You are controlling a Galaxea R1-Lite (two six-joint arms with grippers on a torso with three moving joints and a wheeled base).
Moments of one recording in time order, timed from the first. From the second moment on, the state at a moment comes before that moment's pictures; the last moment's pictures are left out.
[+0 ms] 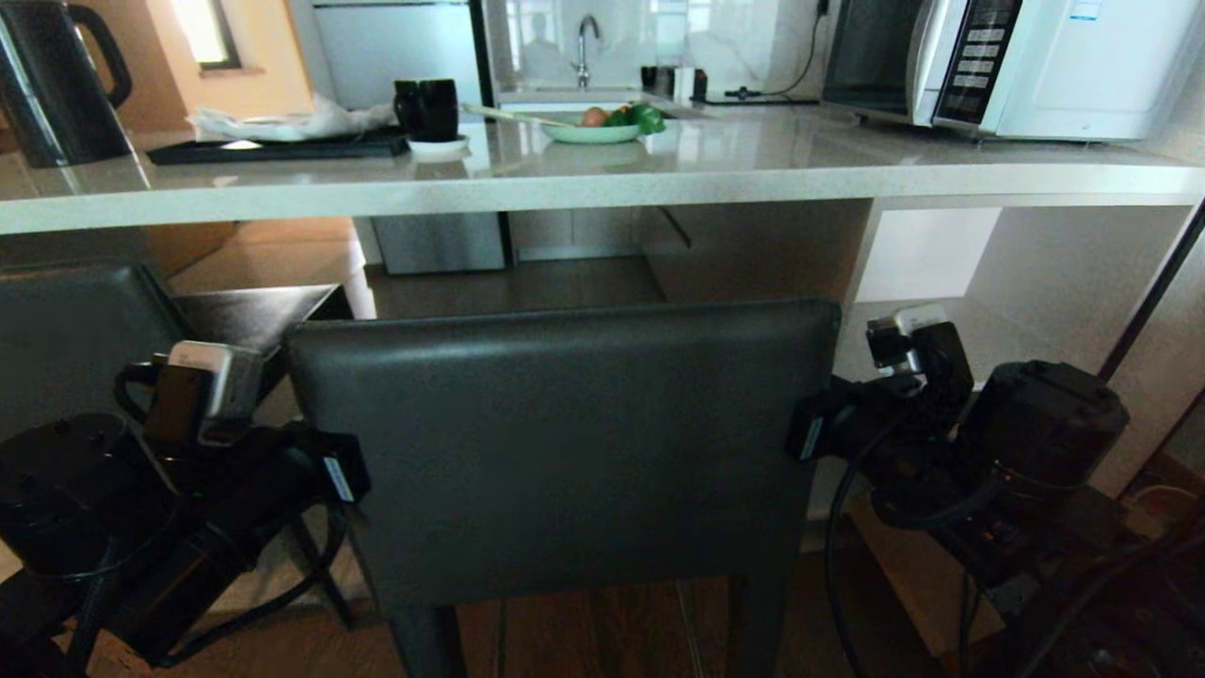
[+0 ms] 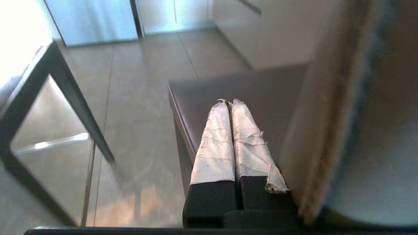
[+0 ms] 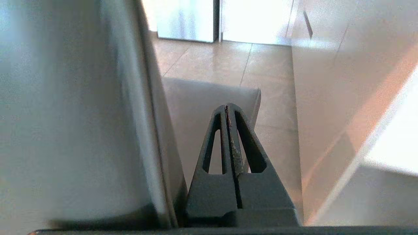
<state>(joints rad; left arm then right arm) -0.35 1.63 -0.26 -1.36 0.11 0.00 0.52 1.83 -0.52 -1.36 -0.15 -0.05</state>
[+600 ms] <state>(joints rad) -0.38 1.59 -0.25 -1.34 0.11 0.00 0.58 1.82 -0.48 -1.36 -0.17 -0.06</state>
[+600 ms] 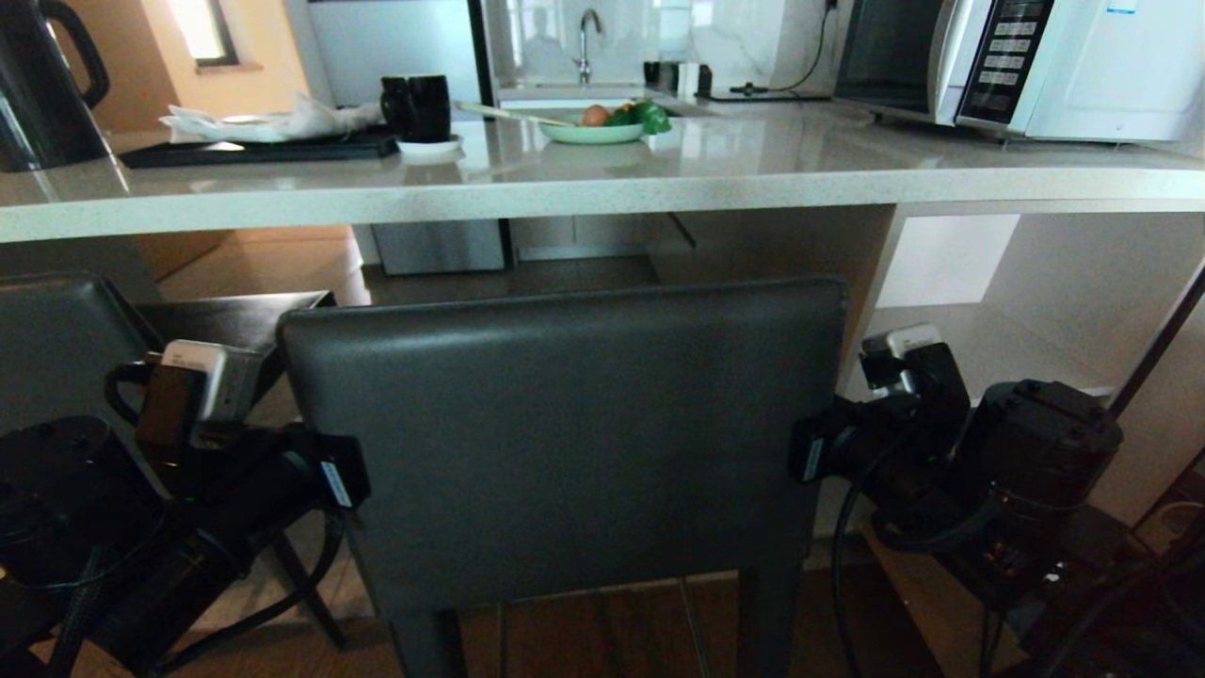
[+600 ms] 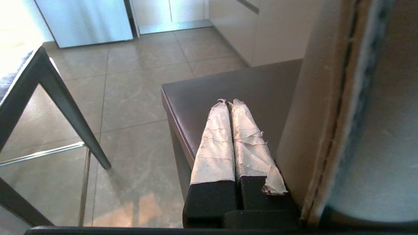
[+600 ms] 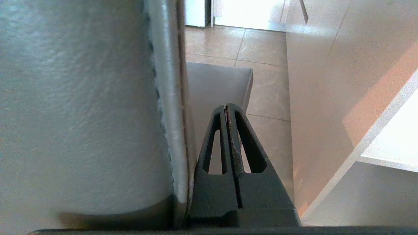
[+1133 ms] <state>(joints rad) -0.40 1.57 -0.23 -1.33 0.10 0.00 0.58 1.81 -0.48 -1.35 -0.16 -0.07</state>
